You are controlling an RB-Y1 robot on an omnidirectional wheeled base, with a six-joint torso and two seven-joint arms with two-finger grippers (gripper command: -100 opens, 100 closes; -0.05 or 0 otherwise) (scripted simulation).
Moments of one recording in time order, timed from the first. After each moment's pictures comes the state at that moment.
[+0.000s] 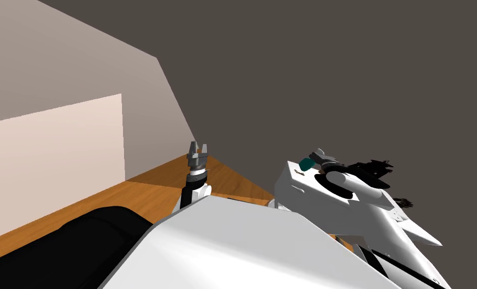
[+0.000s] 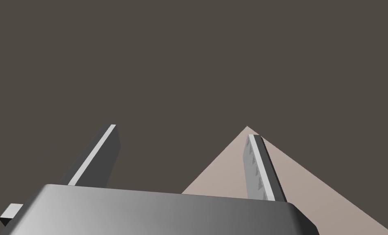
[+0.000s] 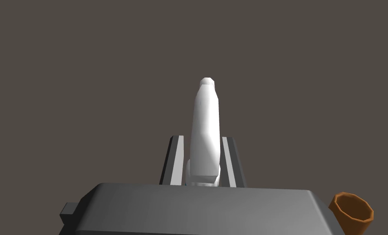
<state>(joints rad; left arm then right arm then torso) 0.54 0.00 -0.02 -2.37 0.06 -0.60 -0.05 -0.07 -0.63 -0.51 -1.52 -0.73 0.34 -1.39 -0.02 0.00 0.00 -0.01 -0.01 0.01</state>
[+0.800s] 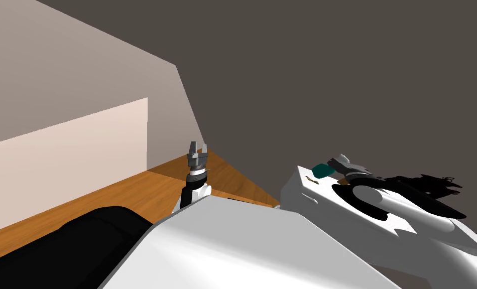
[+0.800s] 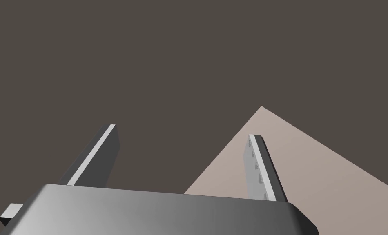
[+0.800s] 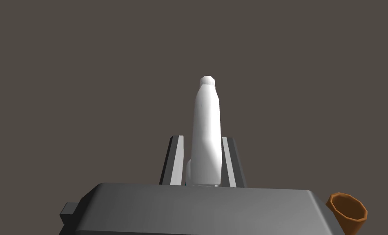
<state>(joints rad) 0.54 0.00 -0.02 -2.37 0.06 -0.60 -0.05 0.15 -0.71 -0.59 -1.59 -0.78 0.30 -1.48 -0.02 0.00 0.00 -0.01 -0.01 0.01</state>
